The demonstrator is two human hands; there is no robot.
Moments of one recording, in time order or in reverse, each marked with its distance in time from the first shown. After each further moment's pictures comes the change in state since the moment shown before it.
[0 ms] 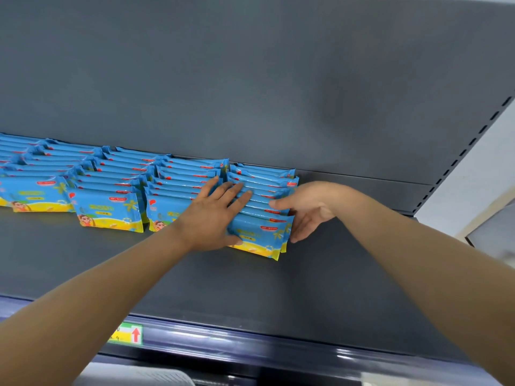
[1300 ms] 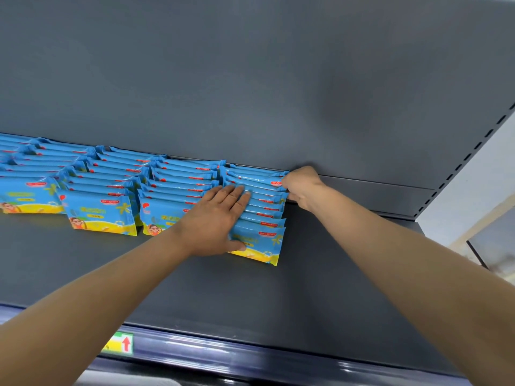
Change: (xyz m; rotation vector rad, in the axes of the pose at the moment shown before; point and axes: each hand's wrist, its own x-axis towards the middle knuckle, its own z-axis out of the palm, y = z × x) left_hand 0.010 0.004 0.006 -0.074 -0.035 -0.009; right_hand 0.053 -0.020 -0.007 0.459 0.544 -0.276
